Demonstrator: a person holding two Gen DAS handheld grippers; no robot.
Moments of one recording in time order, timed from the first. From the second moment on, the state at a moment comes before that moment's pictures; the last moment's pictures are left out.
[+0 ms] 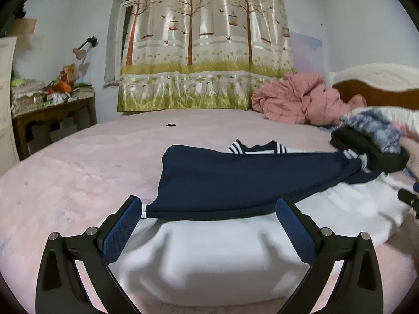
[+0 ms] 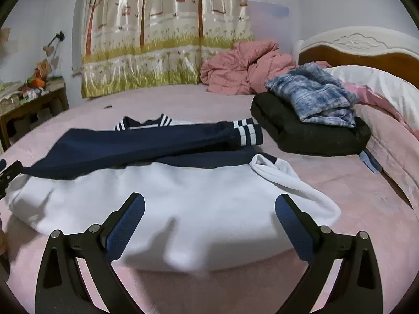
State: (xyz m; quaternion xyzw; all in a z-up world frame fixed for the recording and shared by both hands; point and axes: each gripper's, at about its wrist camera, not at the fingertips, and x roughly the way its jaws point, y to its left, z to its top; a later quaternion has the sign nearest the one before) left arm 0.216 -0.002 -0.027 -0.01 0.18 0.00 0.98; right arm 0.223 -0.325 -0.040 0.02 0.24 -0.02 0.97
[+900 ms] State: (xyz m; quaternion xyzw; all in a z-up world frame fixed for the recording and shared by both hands) left arm 0.185 -0.029 -0.073 -0.11 0.36 -0.13 0.92; right arm 0.206 -0.299 -0.076 0.07 0.34 0.06 0.93
